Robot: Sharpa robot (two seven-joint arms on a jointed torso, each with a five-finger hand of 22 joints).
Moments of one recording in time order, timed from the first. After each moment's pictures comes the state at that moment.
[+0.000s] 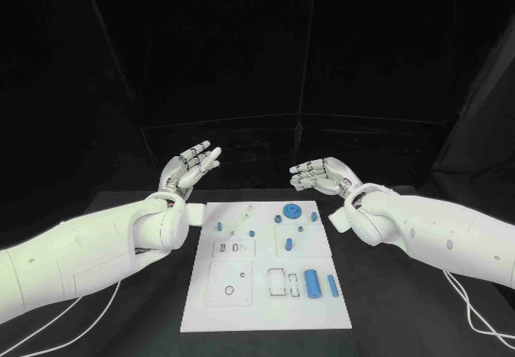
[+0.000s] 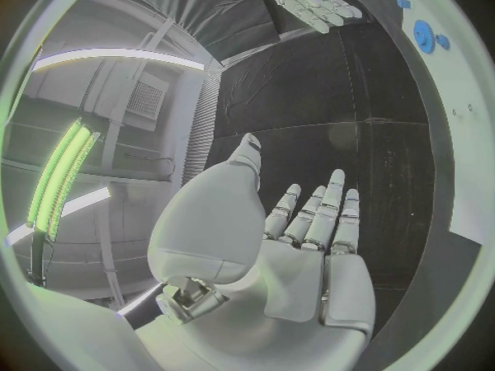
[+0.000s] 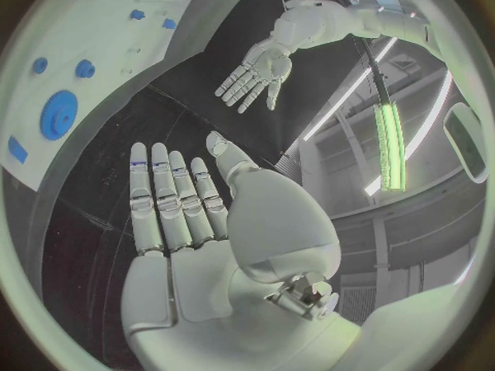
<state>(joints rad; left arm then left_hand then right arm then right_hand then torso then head) 1.18 -0.72 -0.07 1.34 0.11 -0.49 0.58 1.30 0.02 -0.04 0.23 0.06 0.40 0.15 0.05 0.04 0.39 0.26 0.05 0.04 0.60 0.25 0.10 0.08 0.12 0.27 0.29 0.08 0.05 1.18 -0.67 -0.08 1.22 -0.54 -0.37 0.36 1.29 0.10 0.10 -0.21 0.24 0.81 0.20 0.11 0.06 0.93 0.19 0.11 0.06 0.99 0.15 0.13 0.06 0.17 0.85 0.25 0.20 0.09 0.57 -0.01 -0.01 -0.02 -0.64</state>
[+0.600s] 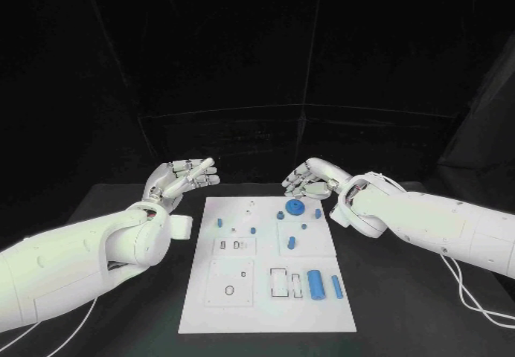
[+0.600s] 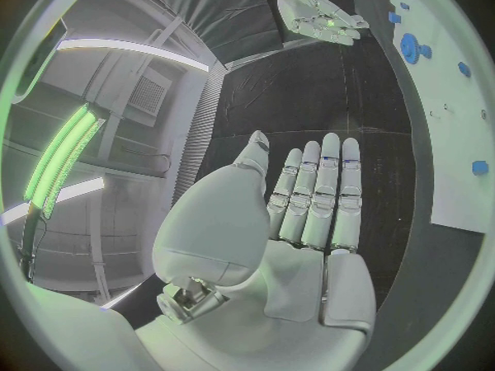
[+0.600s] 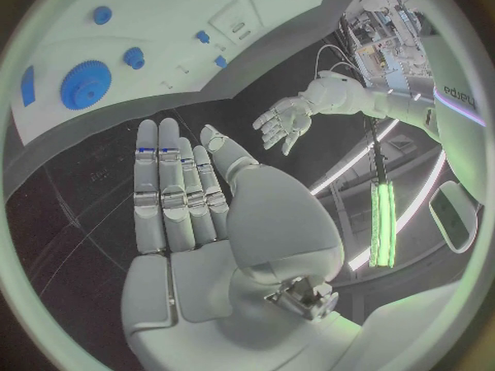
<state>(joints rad) 1.18 -0.83 -0.07 1.46 0.05 -0.40 0.58 1.35 0.06 -0.07 0.13 0.06 0.95 0.23 0.15 0.07 1.03 0.17 0.19 0.07 1.04 0.13 0.22 0.12 0.18 0.83 0.25 0.30 0.13 1.24 -0.68 -0.08 1.24 -1.05 -0.36 0.23 1.32 0.06 0.16 -0.28 0.23 1.00 0.19 0.11 0.07 1.16 0.12 0.08 0.06 1.33 0.05 0.19 0.11 0.17 1.11 0.15 0.36 0.14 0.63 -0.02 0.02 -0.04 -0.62</state>
